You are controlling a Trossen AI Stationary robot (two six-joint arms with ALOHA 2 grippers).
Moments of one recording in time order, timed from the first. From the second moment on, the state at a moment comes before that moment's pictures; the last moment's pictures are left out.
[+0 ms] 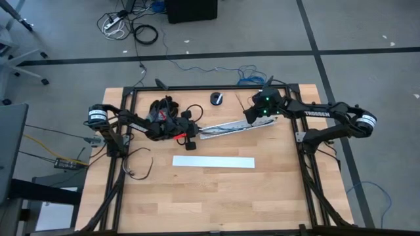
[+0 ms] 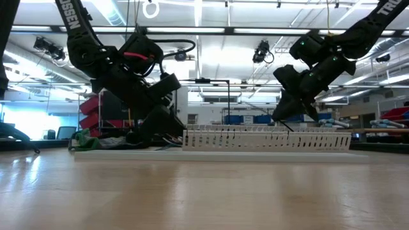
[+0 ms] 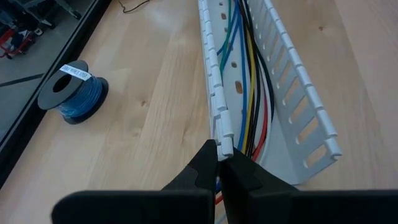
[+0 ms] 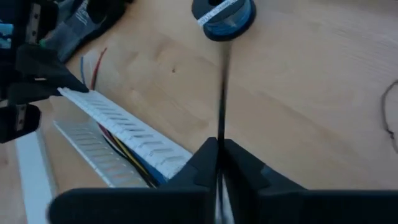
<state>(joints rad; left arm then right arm) 0.18 1.71 0.58 0.57 -0.20 0.31 -0.63 1.25 0.52 0.07 -0.19 0.42</state>
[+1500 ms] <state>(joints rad) 0.18 1.71 0.58 0.55 -0.18 0.30 -0.50 1.29 0.62 -0.18 0.12 0.51</state>
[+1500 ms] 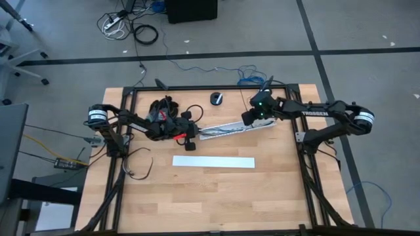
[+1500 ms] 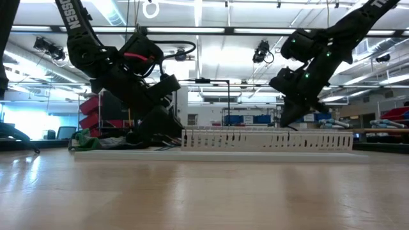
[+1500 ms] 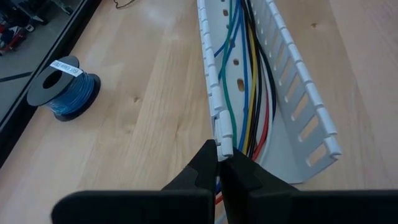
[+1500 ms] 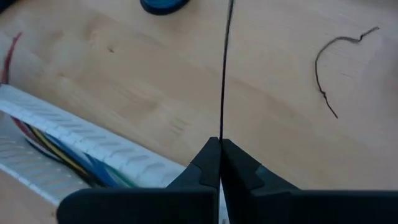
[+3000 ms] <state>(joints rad) 0.13 1.71 0.68 0.47 -0.20 0.24 -0.39 1.32 0.66 -0.24 0.30 0.57</state>
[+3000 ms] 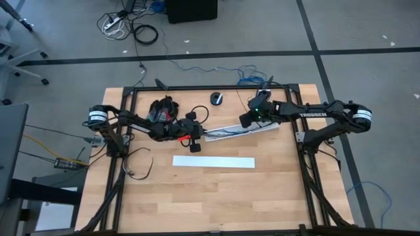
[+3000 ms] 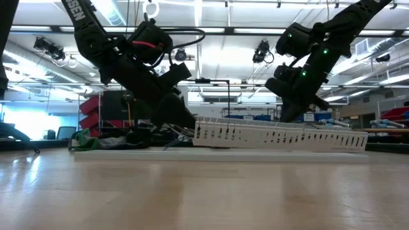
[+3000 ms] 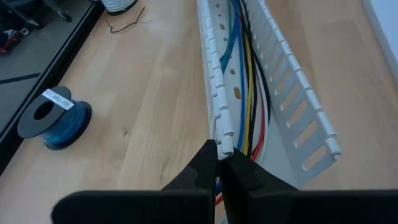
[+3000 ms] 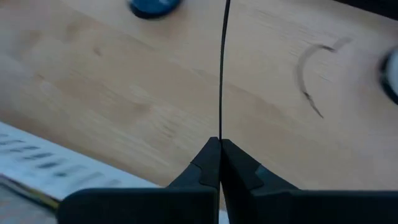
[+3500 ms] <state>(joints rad) 0.13 1.71 0.68 0.45 -0.23 0.17 -0.28 1.32 0.73 -0.37 0.39 0.66</state>
